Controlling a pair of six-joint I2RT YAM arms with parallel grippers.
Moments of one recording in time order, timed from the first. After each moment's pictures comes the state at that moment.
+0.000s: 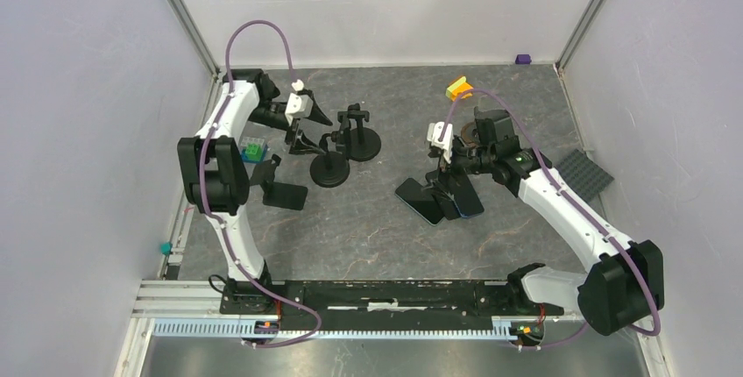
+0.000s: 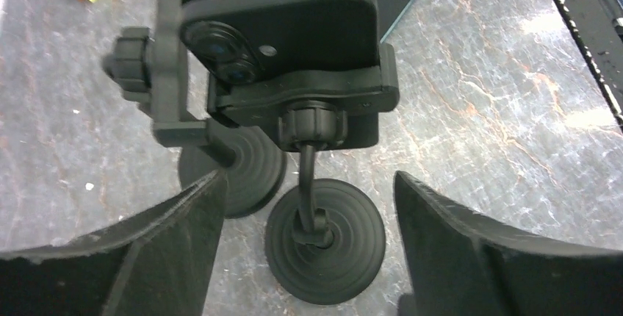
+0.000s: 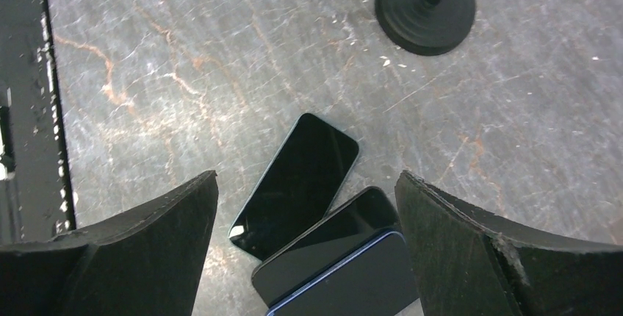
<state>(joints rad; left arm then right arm) -0.02 1.98 1.72 -1.55 1.19 1.95 0.38 1.21 0.93 -0.47 -0.76 -0.69</state>
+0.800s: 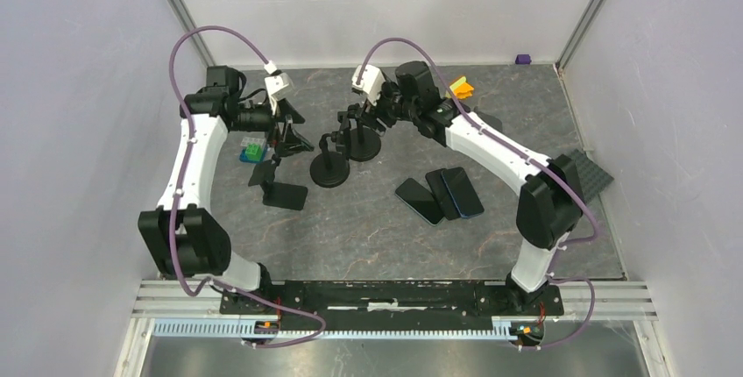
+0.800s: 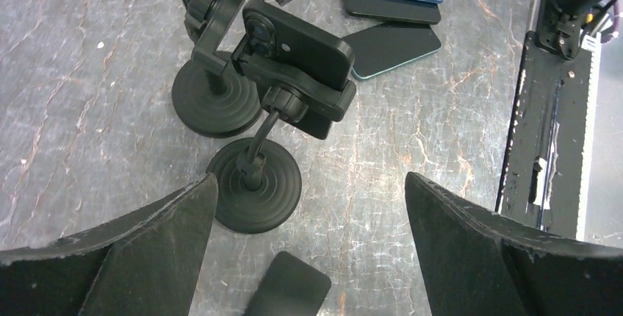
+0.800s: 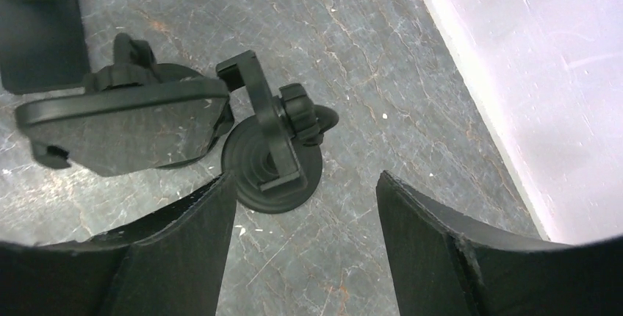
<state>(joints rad) 0.06 1.52 1.48 -1.11 1.10 0.97 0.64 1.78 1.53 -0.20 -0.30 -0.49</state>
